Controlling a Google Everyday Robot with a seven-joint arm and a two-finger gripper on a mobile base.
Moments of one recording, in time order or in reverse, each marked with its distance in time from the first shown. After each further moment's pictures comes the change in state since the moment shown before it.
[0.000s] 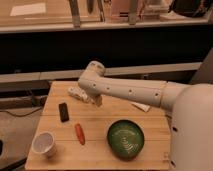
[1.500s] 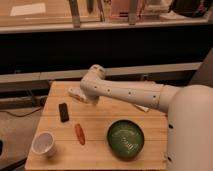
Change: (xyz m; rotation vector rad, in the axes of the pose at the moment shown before) arm -0.014 -0.009 0.027 0.046 -0.072 -0.055
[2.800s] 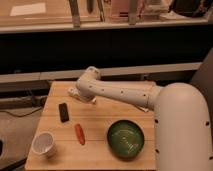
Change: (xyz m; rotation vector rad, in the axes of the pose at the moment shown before) arm -0.026 -0.016 0.037 -0.024 -0.063 -0.090
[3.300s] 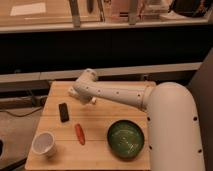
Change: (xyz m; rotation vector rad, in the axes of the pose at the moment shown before) arm -0.012 -0.005 0.024 -0.014 -0.021 -0.053
